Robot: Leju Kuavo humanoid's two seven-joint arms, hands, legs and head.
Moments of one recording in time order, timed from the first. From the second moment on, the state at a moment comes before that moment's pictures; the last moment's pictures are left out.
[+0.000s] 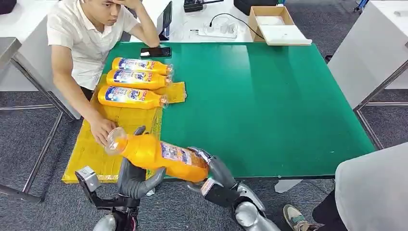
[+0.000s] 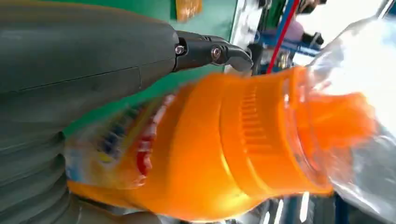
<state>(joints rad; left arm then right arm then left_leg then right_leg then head) 0.08 -0.15 -0.32 -1.59 0.35 -0.03 -0.35 -0.13 0.02 0.49 -1.21 0.33 0.05 -0.44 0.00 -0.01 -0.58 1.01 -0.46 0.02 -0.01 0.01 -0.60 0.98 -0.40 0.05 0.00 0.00</state>
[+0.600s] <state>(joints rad) 0.08 -0.15 -0.33 -1.58 0.42 -0.12 -0.32 -0.16 0.06 0.57 -1.09 0.32 0.06 -0.48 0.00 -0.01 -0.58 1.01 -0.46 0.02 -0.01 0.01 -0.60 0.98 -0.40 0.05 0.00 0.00</state>
